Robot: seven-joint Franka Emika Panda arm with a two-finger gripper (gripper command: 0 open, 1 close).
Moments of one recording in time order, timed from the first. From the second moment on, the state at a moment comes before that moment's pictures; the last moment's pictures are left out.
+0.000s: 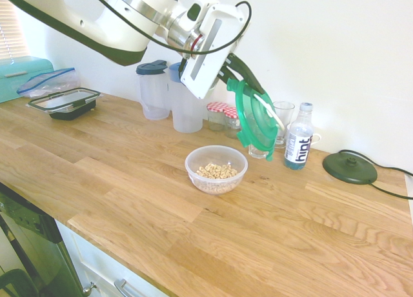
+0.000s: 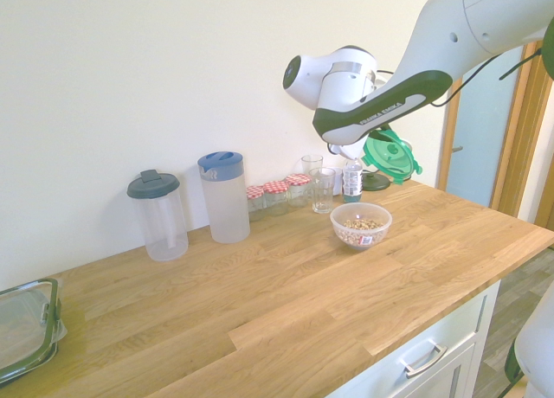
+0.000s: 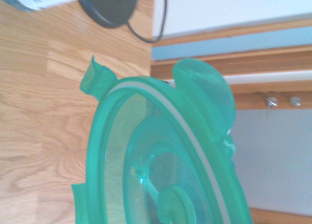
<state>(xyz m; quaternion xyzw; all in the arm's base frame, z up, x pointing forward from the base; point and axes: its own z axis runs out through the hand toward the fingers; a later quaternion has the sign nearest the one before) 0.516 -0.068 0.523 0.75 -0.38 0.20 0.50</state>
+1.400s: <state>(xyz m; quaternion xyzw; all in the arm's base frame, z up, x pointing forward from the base) 0.517 0.019 0.393 0.72 -0.30 0.24 0.58</state>
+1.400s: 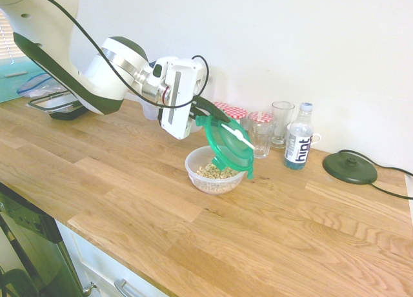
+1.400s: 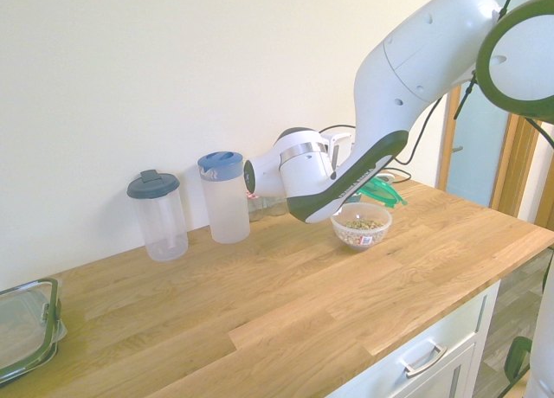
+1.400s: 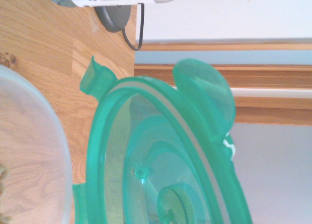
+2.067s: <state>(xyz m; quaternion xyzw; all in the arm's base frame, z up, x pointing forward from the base) 0.514 0.032 0.386 0.72 -0.29 0.26 0.58</state>
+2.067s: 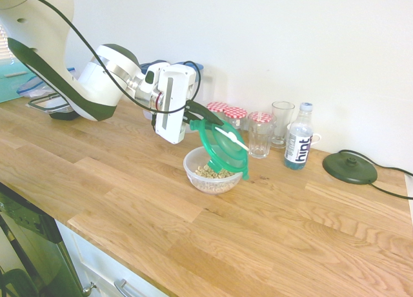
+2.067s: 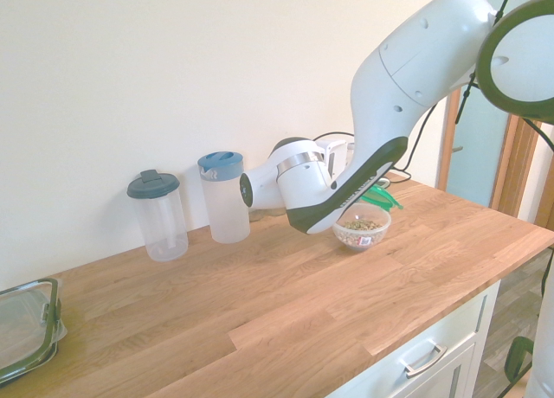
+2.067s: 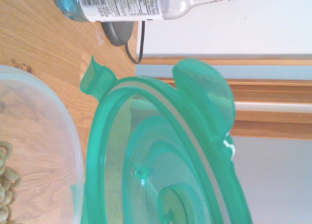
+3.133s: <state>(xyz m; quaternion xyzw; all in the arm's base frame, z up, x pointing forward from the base) 0.503 0.073 0.365 0.75 -0.28 0.24 0.56</state>
